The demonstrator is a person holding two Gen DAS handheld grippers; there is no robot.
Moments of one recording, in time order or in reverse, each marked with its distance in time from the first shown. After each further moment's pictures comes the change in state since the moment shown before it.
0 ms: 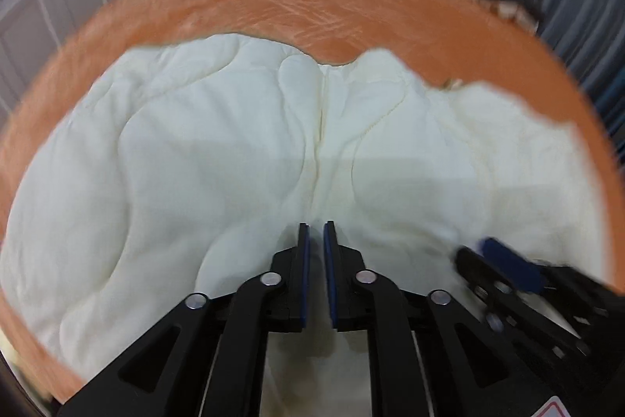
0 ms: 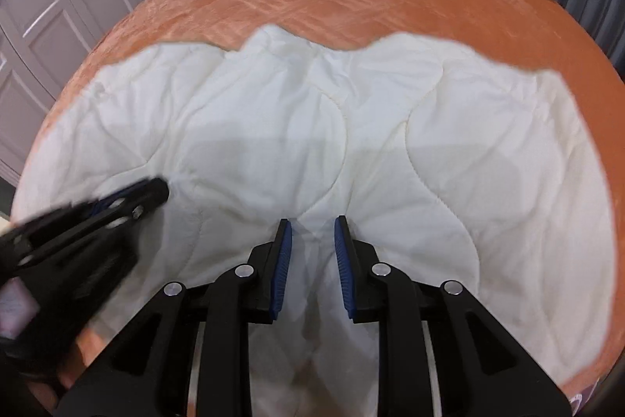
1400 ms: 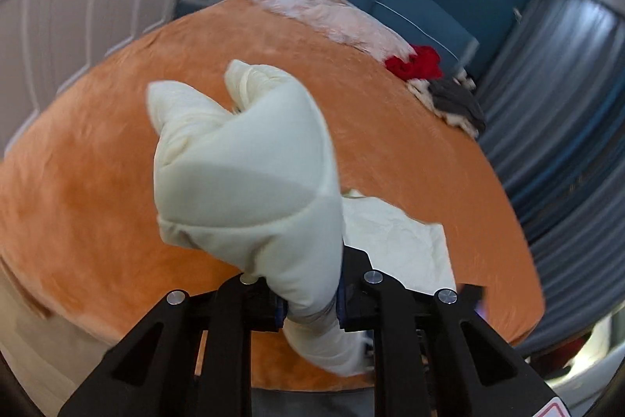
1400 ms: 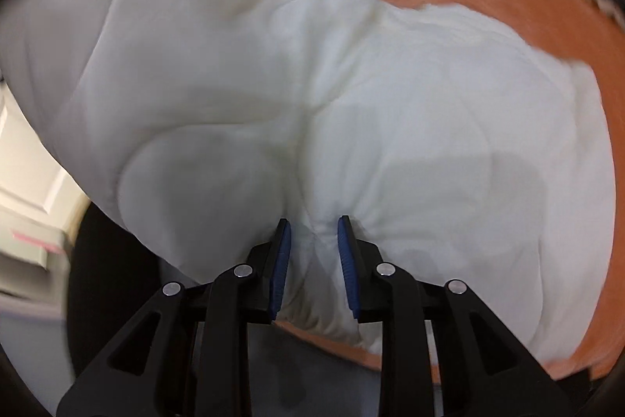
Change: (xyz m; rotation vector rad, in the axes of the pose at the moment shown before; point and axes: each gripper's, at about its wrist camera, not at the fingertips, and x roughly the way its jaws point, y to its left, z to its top) left arm -0.221 0.113 -0.044 -0.088 -0.270 -0.205; right arm -0.035 0.118 -0.101 -0.287 0.129 0.174
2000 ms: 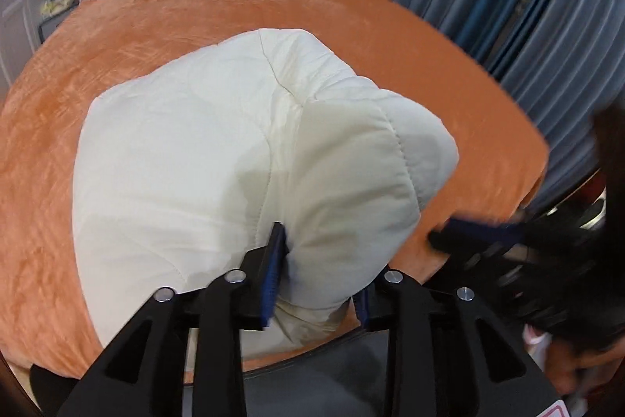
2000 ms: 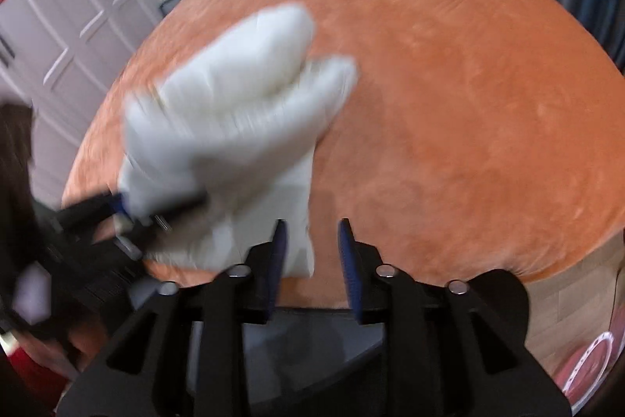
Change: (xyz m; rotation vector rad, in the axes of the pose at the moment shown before) left arm 0.137 -0.225 -0.137 0.454 0.290 -0.079; right arm -0.159 -0.178 -0.101 0.451 -0.202 -0.124
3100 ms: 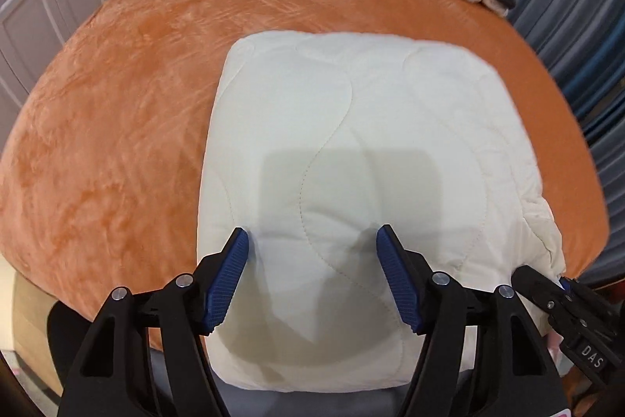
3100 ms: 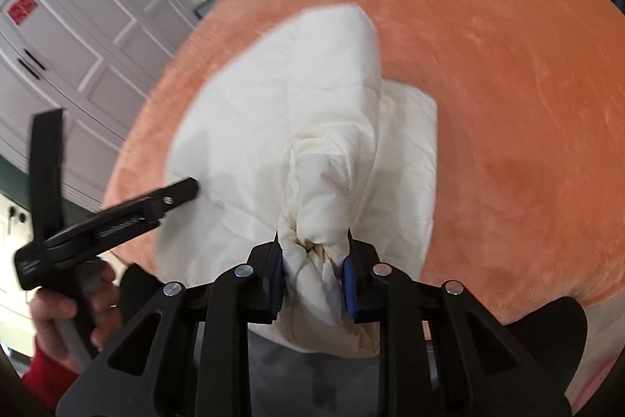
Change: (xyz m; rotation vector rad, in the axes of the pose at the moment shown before) left arm -0.001 0.102 0.010 -0.325 0.087 0.254; right arm 0.038 0.016 0.019 0.005 0.049 0.180
